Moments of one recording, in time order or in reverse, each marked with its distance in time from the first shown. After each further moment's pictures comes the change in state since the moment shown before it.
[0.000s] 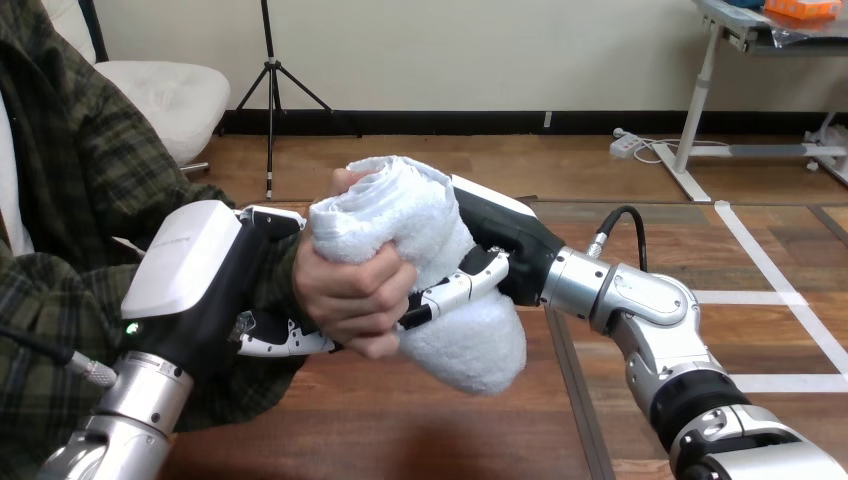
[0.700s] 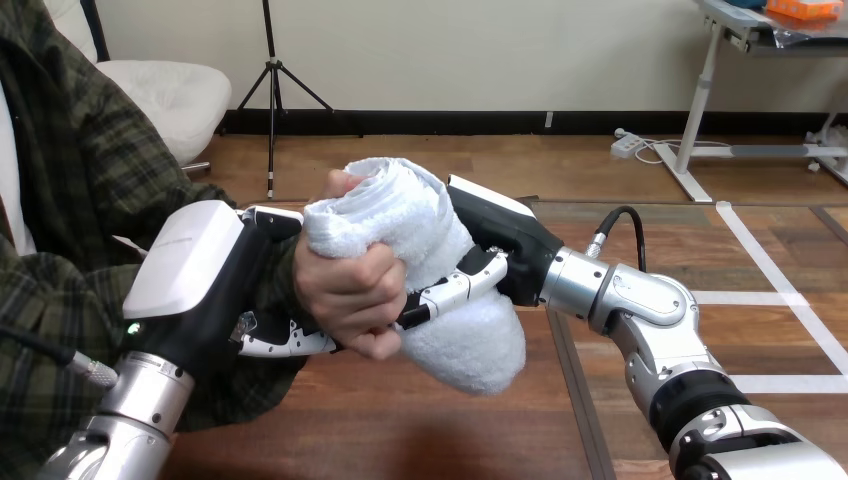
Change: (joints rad) left arm 0.000 0.000 -0.001 0.000 0.001 -0.006 0.000; right arm 0.000 -0.001 0.000 0.000 -0.001 0.000 -0.001
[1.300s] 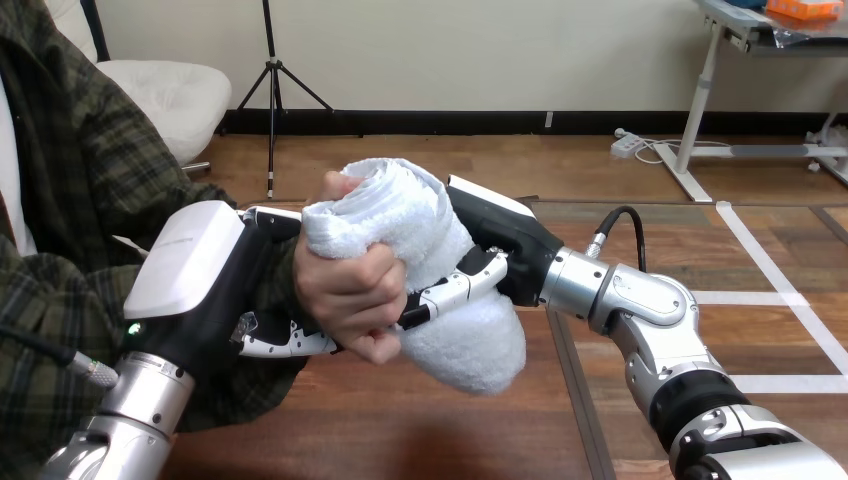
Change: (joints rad) left arm 0.000 0.000 0.000 0.000 0.000 -0.001 0.000; right arm 0.000 0.000 0.000 0.000 0.000 0.000 0.000
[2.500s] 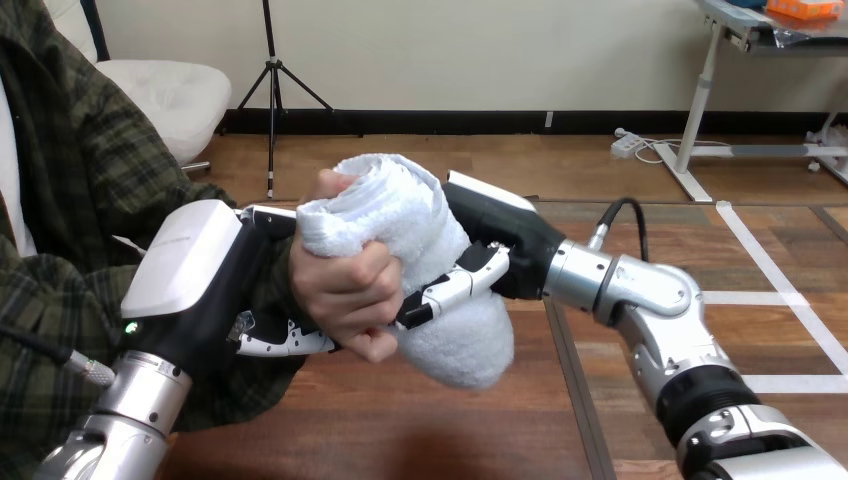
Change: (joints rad) left arm 0.000 0.000 0.007 0.000 -0.005 -0.001 -0.010; right arm 0.014 -0.011 0.021 -0.084 -0.001 0.064 0.006
